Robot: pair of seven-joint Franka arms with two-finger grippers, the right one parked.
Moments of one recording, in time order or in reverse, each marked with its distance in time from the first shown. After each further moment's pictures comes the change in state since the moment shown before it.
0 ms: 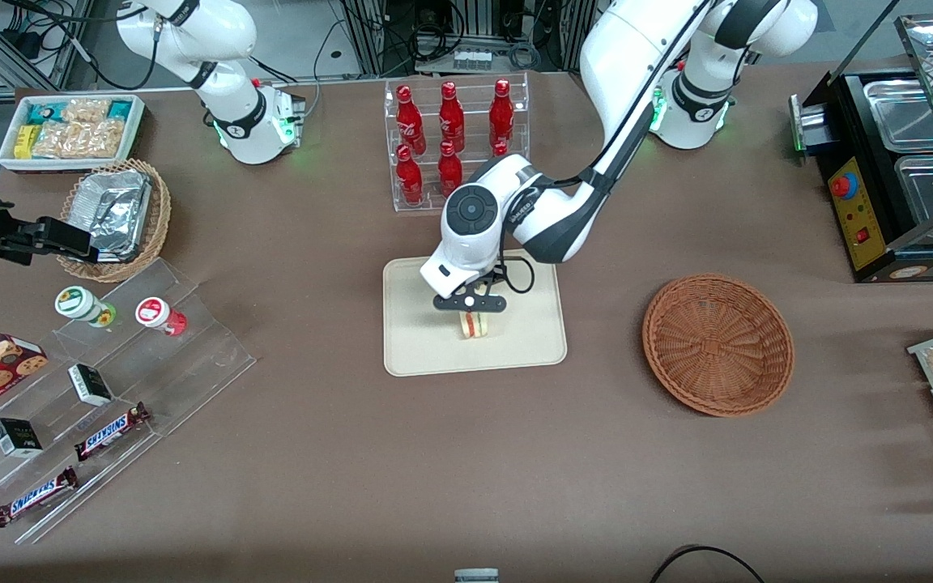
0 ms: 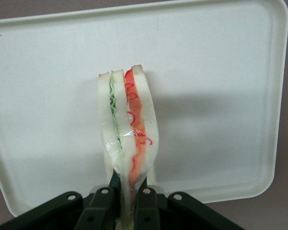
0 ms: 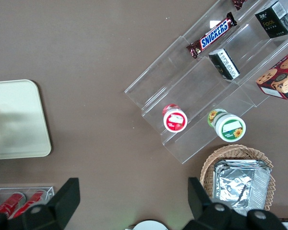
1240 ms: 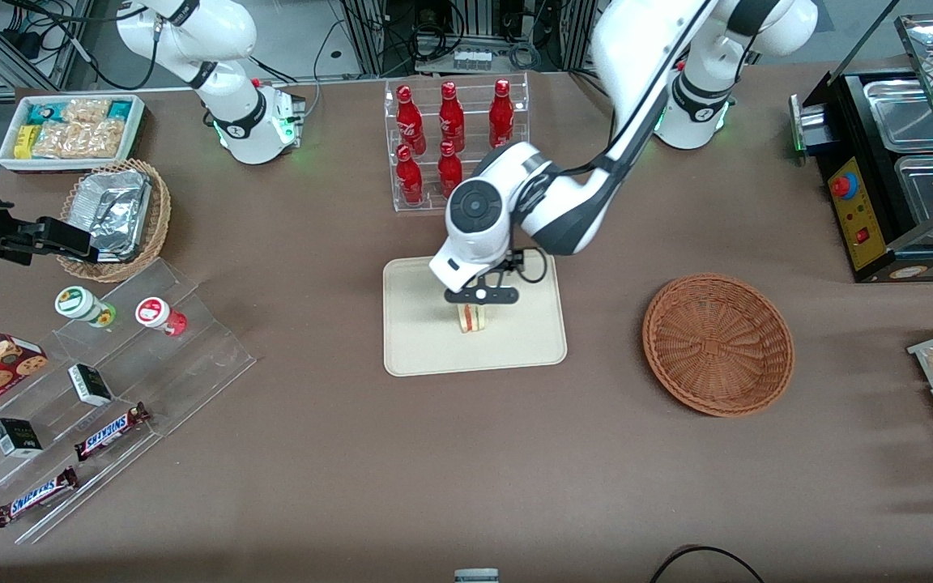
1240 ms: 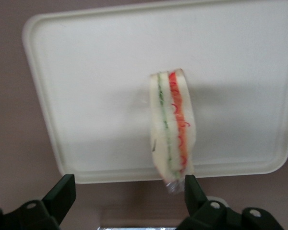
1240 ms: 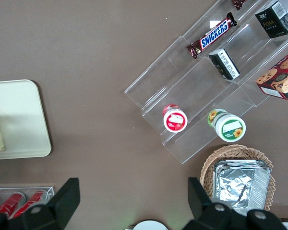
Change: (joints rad) arm 0.049 -0.123 0.011 0.005 -0.009 -0.222 0.003
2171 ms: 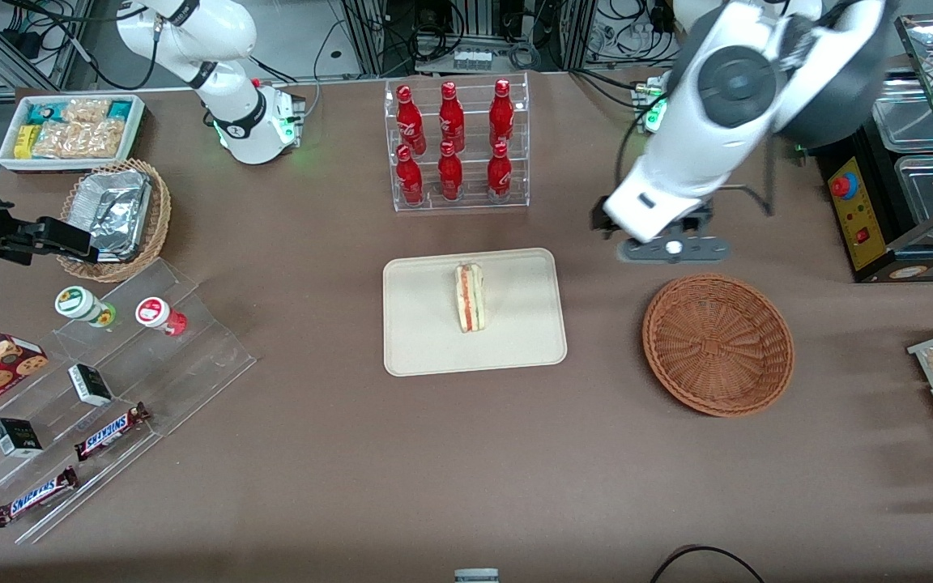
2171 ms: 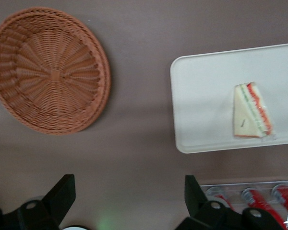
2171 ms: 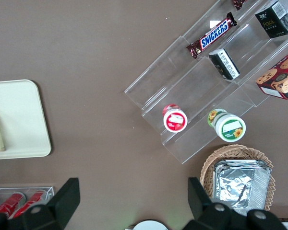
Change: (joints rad) arm 0.332 -0.493 0.014 -0.189 0.032 -0.280 0.378
